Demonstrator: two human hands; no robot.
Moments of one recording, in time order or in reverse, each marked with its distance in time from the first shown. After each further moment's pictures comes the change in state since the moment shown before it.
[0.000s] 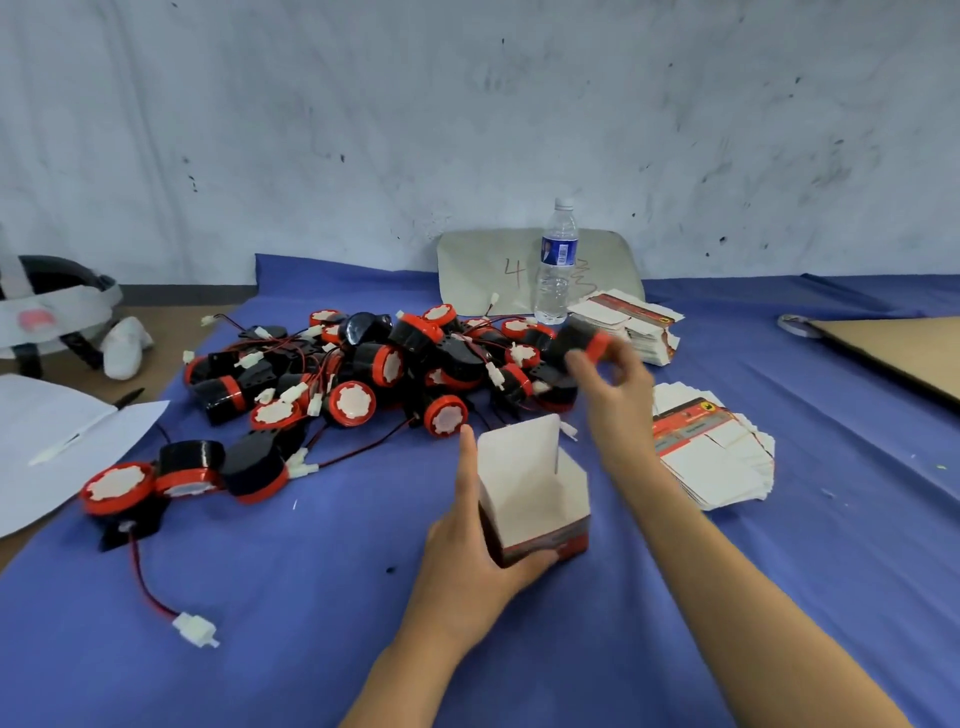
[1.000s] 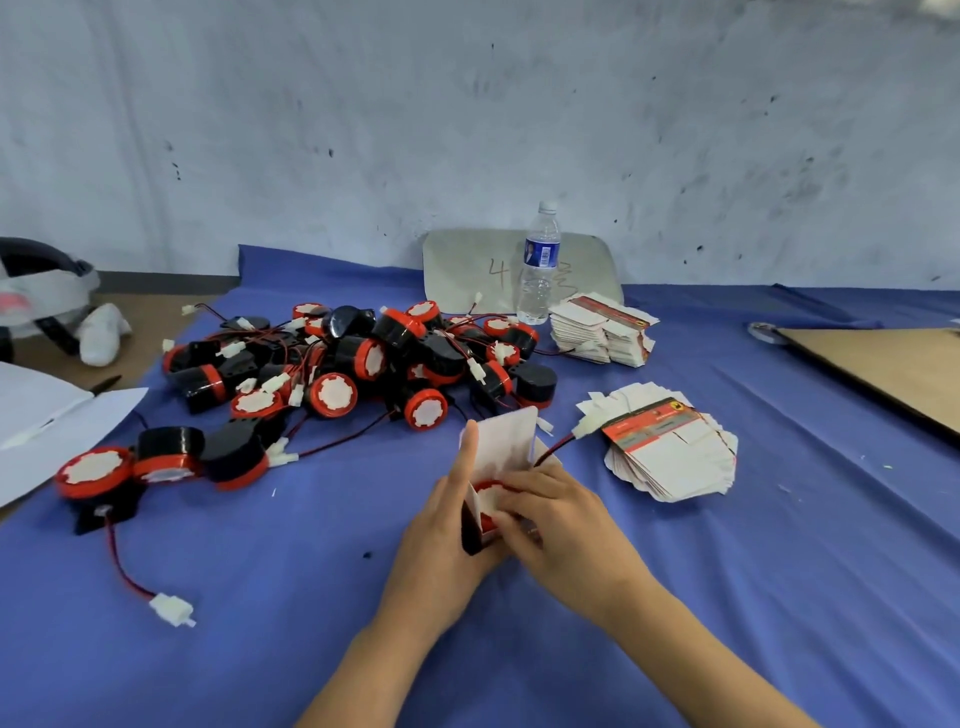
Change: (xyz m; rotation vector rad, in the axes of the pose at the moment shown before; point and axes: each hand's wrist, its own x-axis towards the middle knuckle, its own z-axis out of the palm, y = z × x) left_hand 0.002 -0.022 0.007 0.131 0.004 0.055; right_hand -0.104 -0.017 -0.038 -0.808 -0.615 -0.566
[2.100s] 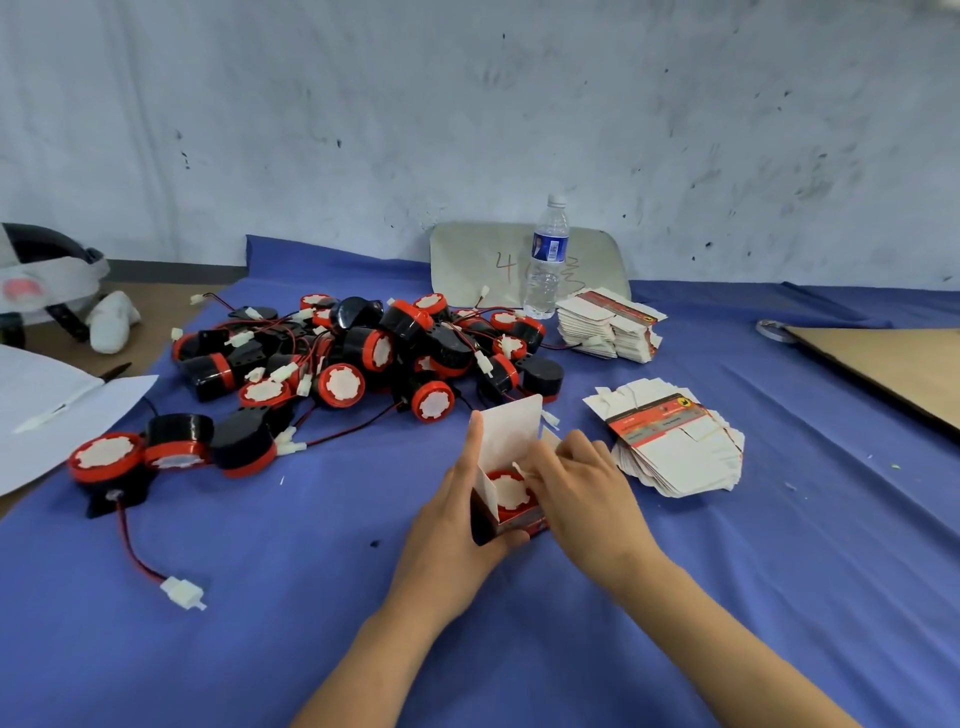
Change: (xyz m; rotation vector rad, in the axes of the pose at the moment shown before) left_hand -0.001 0.013 -0.006 -0.006 -0.037 0.003; right_hand 0.011 0.015 -0.001 -0.334 0.099 0.005
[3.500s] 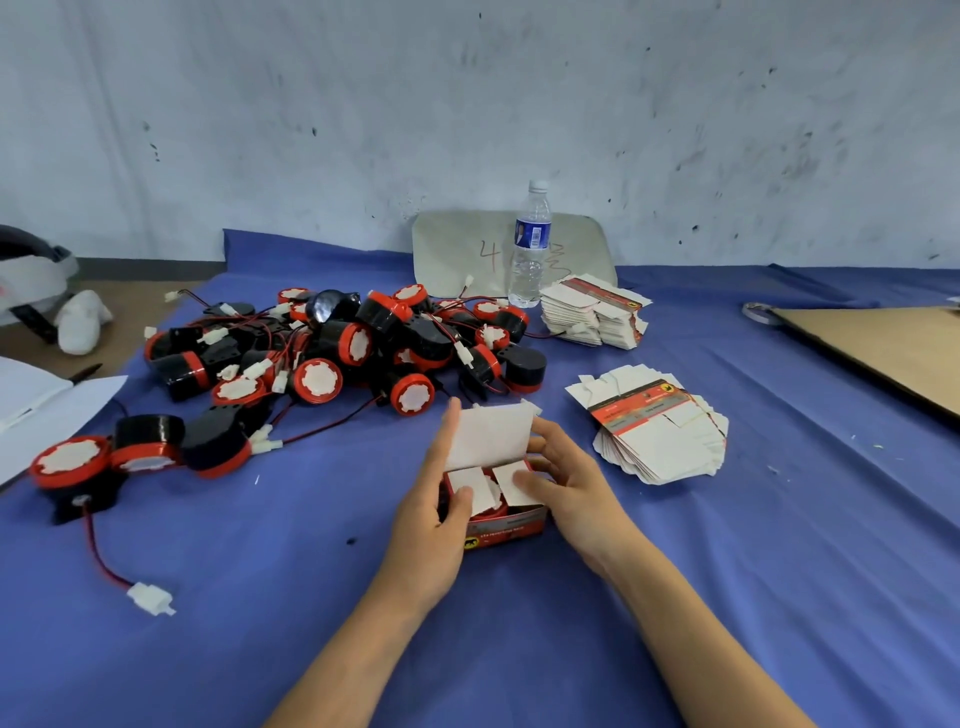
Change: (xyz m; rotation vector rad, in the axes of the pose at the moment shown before) left_hand 0.000 0.022 -0.002 -0.317 0.084 -0.082; right_hand -0.010 0.016 0.018 1.359 -0.197 0.592
